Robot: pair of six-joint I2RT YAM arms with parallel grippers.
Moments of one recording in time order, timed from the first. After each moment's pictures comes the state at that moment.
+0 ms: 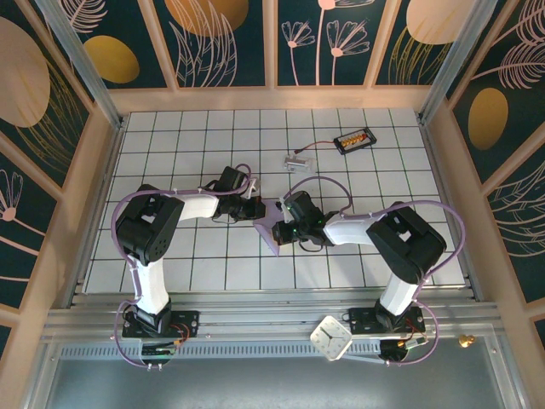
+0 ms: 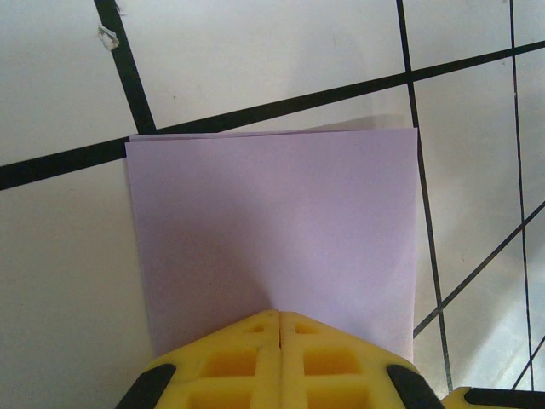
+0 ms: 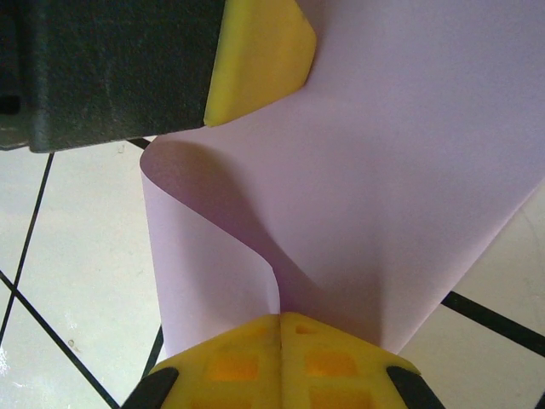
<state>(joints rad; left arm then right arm) -0.51 1.92 1.00 -0.06 0.49 -0.51 0.78 1.72 0.76 0.07 -0.26 0.49</state>
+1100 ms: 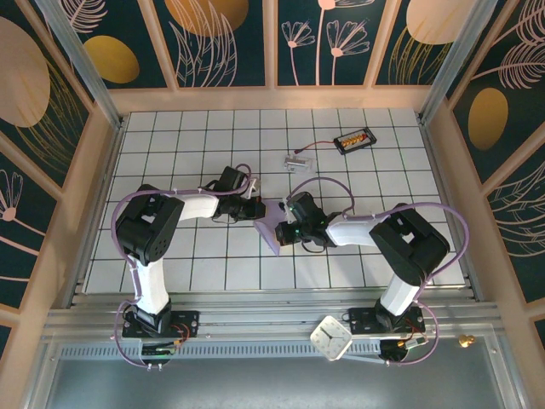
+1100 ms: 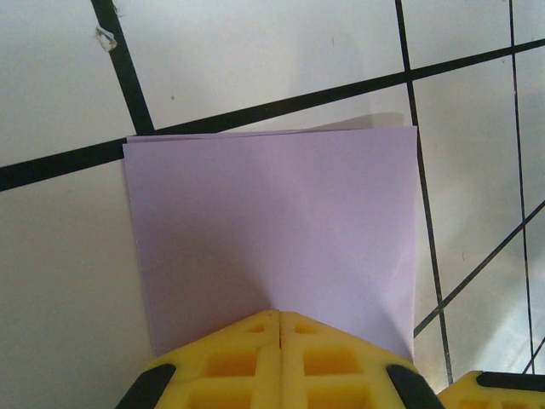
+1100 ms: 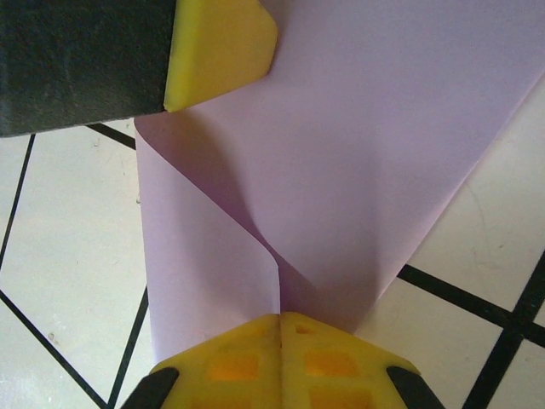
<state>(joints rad) -0.51 1.92 1.00 -0.06 0.49 -0.50 0.77 1.70 0.74 0.05 -0.23 0.49</state>
